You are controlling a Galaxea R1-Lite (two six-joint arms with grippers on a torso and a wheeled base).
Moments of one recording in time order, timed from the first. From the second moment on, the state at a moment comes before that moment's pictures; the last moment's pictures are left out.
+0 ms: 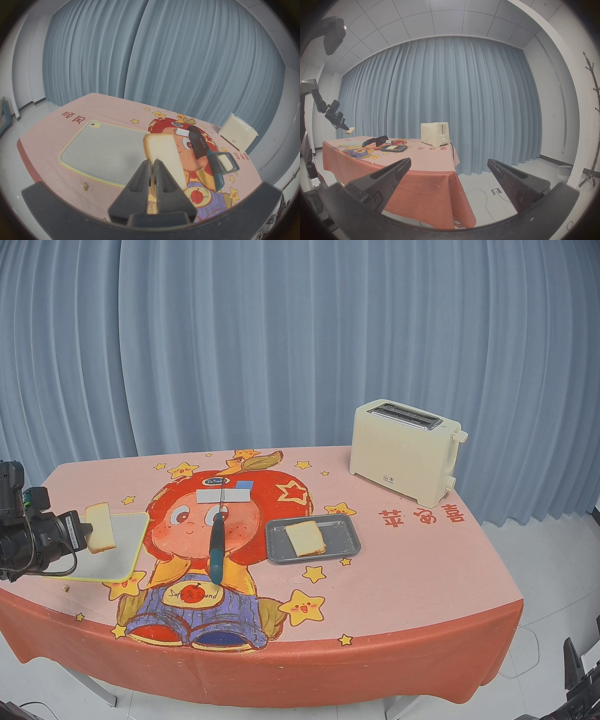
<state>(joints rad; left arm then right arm) 0.12 1.39 -0.67 -0.22 -0.12 -0.23 0.00 0.02 -0.02 0.00 0.01 0.03</state>
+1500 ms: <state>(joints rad) -0.34 1.47 -0.87 -0.20 0.07 -0.35 0.00 0.02 -0.02 0.00 0.01 0.03</state>
